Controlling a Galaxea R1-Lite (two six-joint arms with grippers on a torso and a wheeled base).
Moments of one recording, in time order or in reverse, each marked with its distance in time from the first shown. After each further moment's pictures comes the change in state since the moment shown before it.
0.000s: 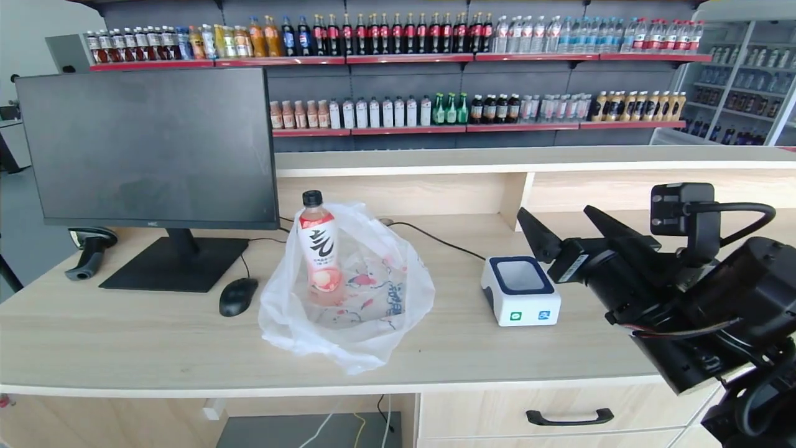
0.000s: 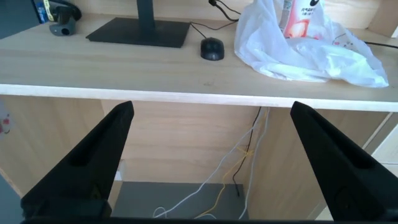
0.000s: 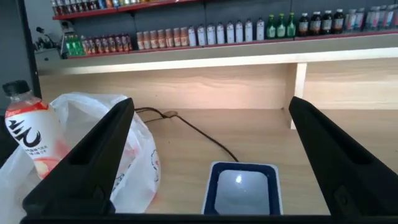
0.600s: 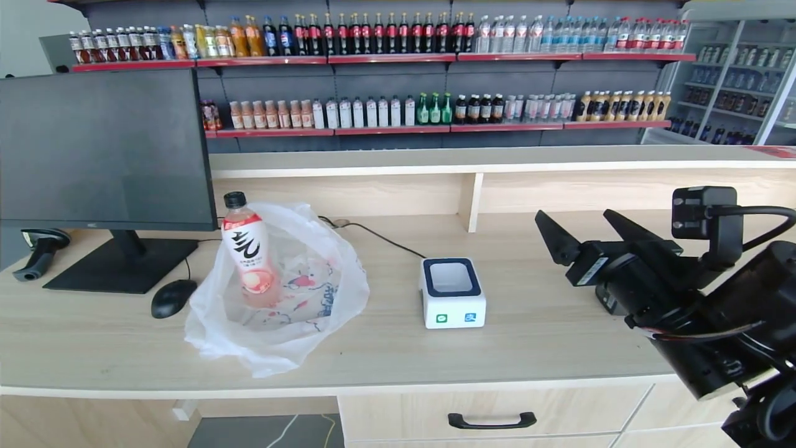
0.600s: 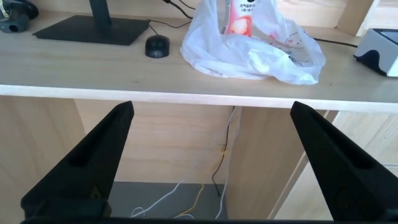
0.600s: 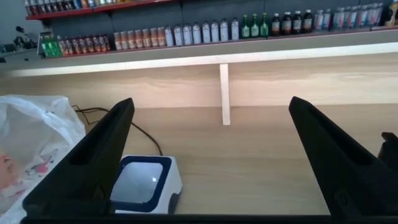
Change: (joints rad) left arm 0.000 0.000 0.000 0.000 0.000 -0.001; right arm -0.042 -0.035 0.045 0.001 0.000 -0.003
